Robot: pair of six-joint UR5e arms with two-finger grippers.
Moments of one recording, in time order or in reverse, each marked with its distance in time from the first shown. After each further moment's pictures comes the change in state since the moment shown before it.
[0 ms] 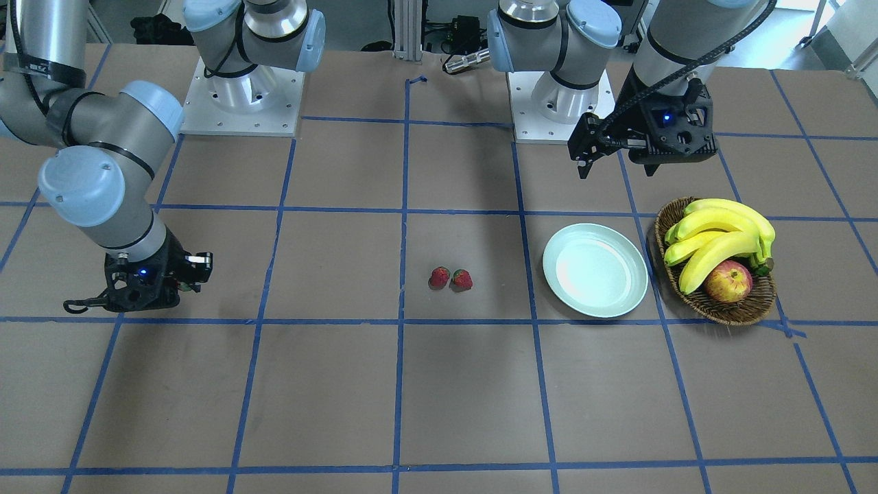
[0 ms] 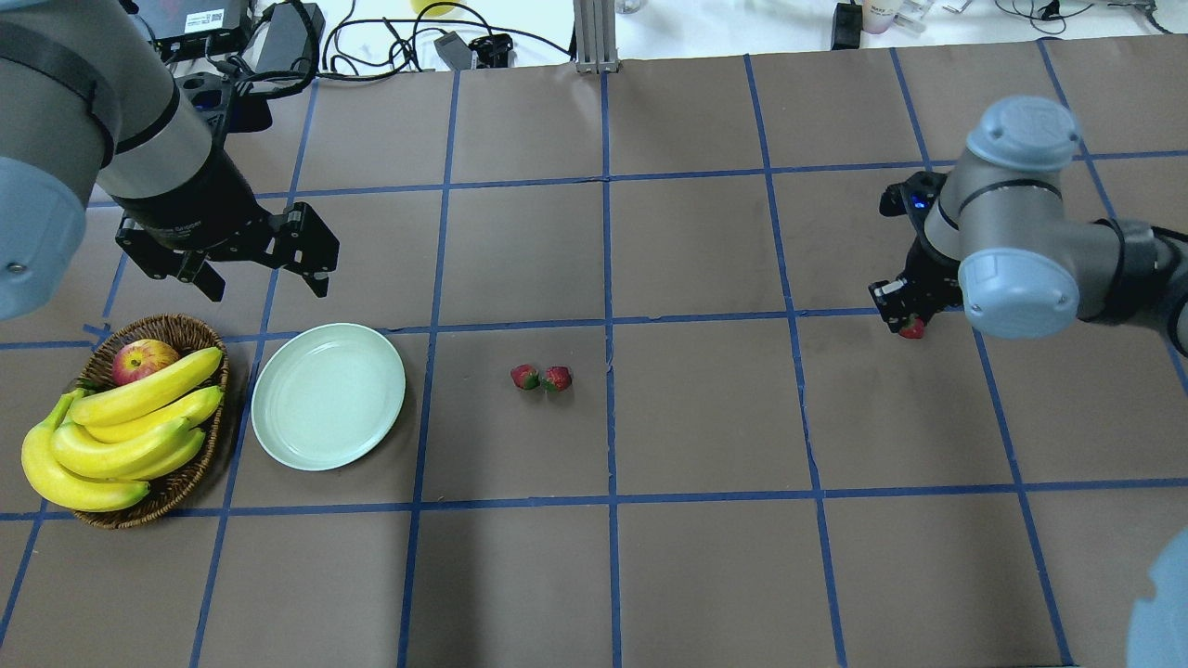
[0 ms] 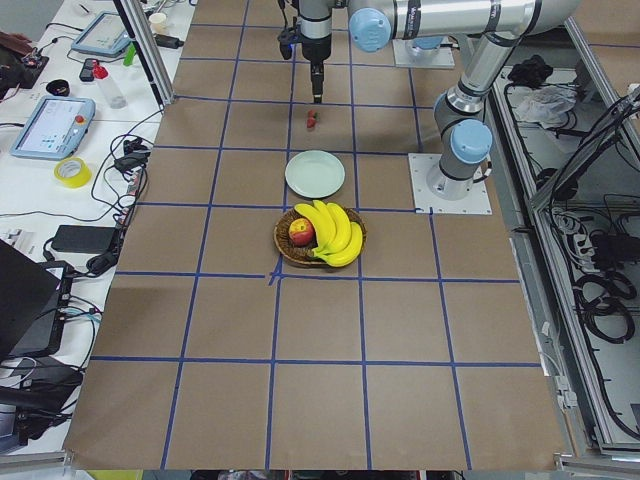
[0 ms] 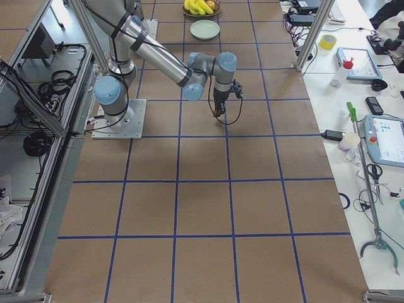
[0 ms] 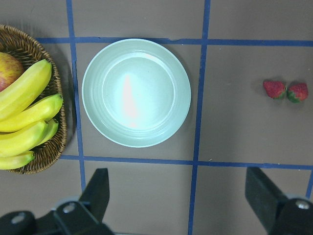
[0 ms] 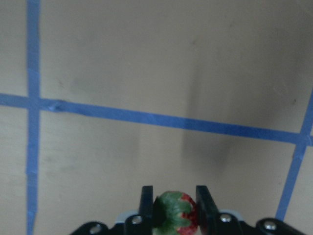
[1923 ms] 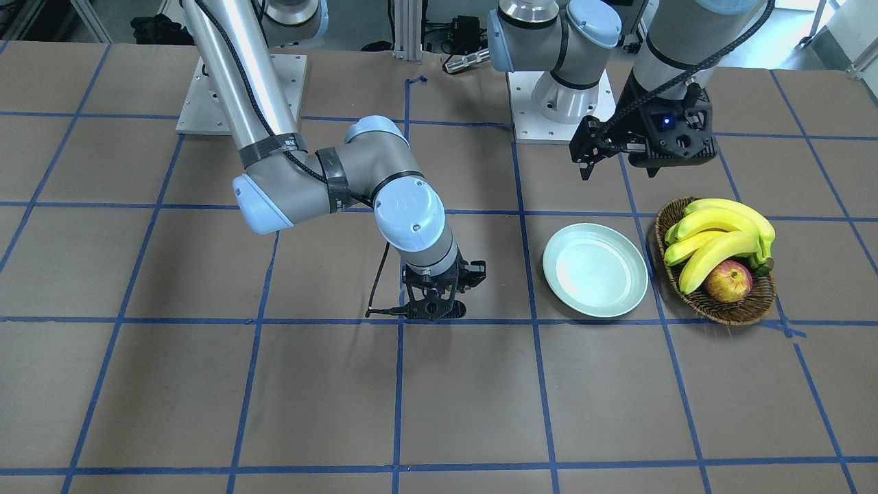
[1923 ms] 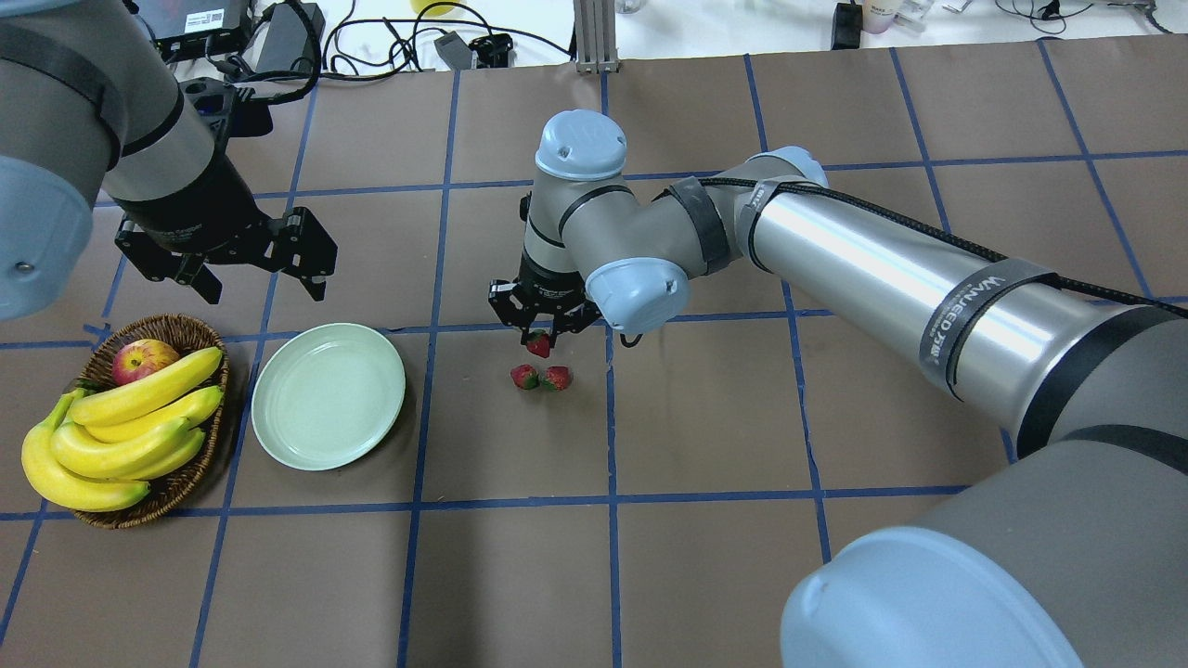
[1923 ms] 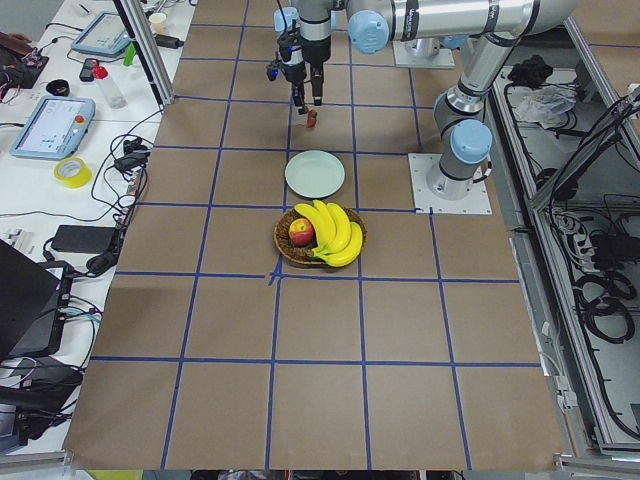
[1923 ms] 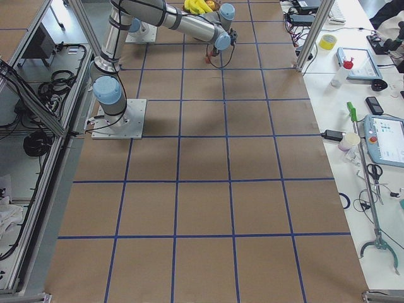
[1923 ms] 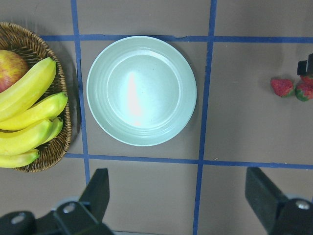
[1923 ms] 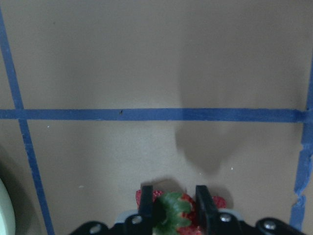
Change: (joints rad) left arm -0.001 -0.008 -0.005 0.001 0.019 0.001; right arm 0.576 0.317 -0.344 0.015 0.349 0.728
